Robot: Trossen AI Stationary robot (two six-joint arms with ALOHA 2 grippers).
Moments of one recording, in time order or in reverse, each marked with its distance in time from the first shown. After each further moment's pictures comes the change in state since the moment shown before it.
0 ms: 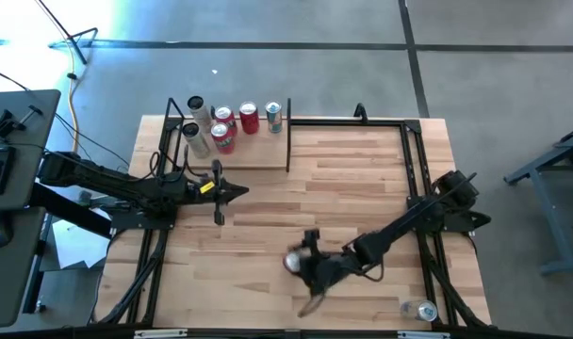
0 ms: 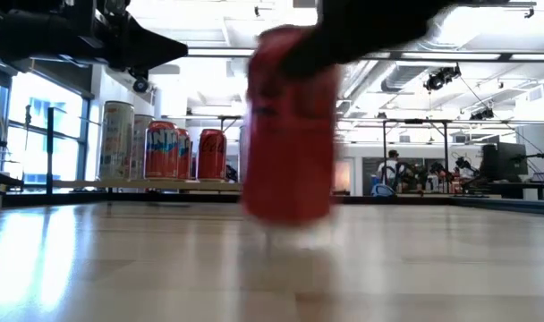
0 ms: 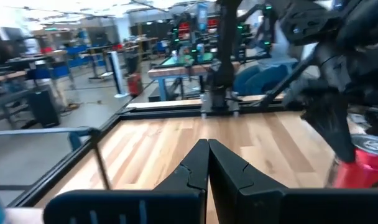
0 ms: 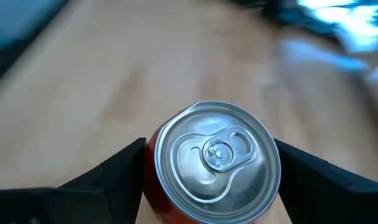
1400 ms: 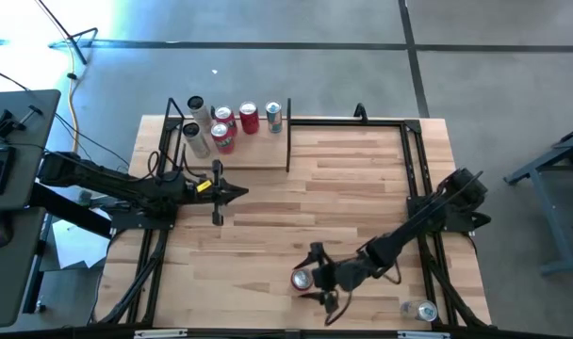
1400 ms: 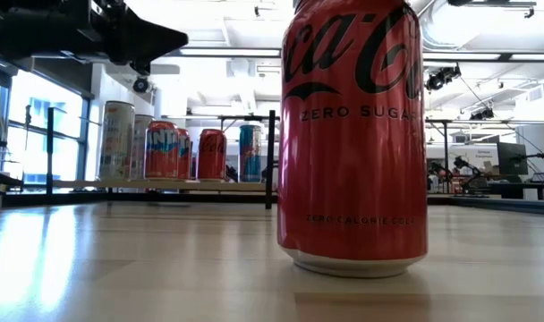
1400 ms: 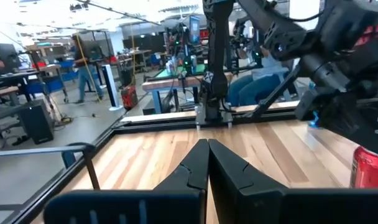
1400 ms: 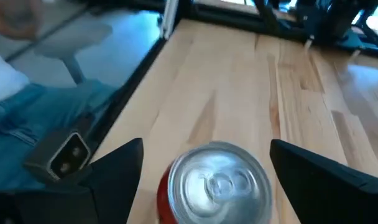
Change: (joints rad) left arm 0.001 0.000 0.000 0.048 0.040 0.028; right arm 0.079 -0.064 -0.129 0.242 -0.147 0.064
